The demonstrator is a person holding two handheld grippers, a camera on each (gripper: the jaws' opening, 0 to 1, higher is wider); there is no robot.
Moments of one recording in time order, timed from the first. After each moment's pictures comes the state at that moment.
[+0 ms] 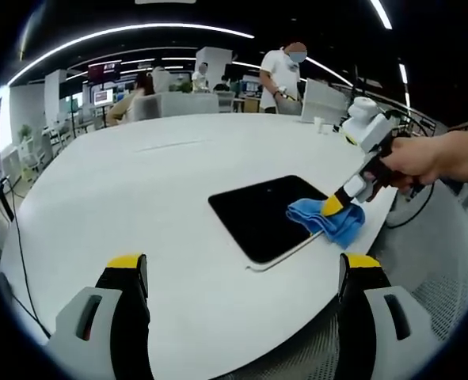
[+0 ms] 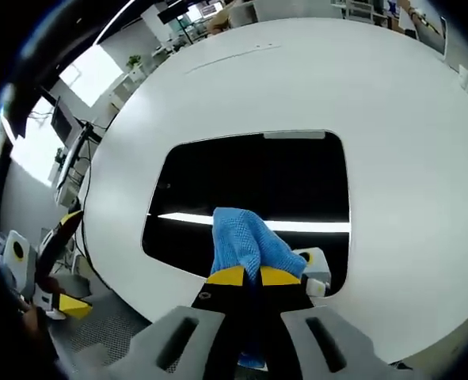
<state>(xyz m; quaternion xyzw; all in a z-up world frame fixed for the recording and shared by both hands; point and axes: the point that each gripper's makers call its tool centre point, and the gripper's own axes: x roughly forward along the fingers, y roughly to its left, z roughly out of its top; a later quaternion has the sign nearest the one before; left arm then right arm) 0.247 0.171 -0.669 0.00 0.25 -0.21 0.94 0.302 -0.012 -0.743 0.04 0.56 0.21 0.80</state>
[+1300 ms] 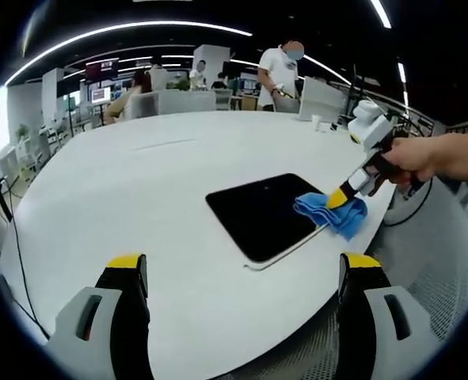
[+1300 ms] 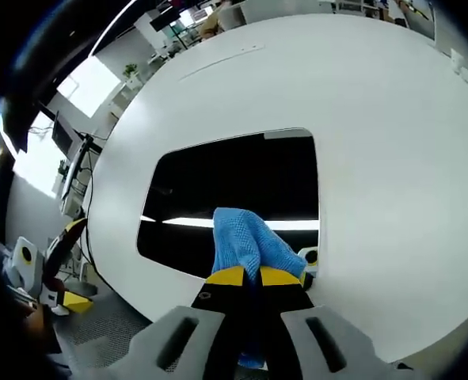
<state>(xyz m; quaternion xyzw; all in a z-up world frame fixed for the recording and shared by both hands) 0.247 0.170 -0.671 0.00 0.26 -0.21 0.94 0.304 -0.039 -0.742 0.07 0.56 0.20 0.80</state>
